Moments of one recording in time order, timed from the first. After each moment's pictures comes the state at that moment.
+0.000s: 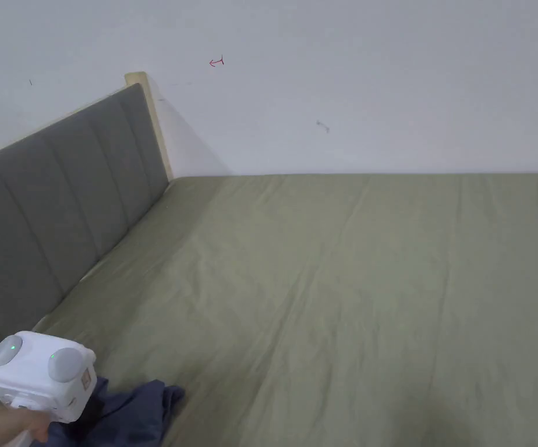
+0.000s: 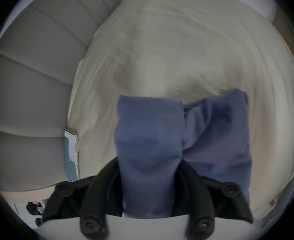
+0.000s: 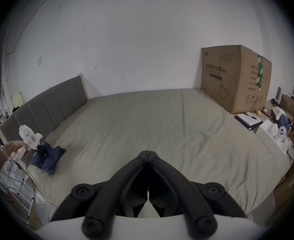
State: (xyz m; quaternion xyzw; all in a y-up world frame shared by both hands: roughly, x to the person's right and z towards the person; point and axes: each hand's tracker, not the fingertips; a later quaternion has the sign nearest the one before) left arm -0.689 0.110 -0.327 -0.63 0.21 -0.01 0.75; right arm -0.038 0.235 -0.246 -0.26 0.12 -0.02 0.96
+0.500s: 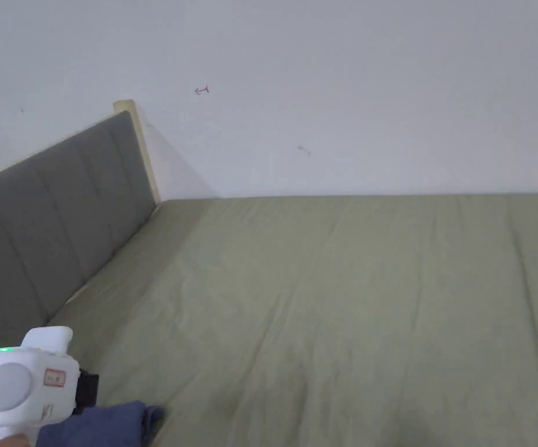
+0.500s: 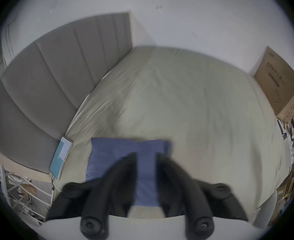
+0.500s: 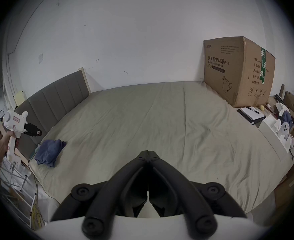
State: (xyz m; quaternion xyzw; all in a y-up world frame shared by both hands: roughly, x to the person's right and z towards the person) left arm -0.562 0.232 -0.270 -0.43 0.18 0.08 0.88; right arm -0.017 0.230 -0.243 -0.28 0.13 -0.02 0.95
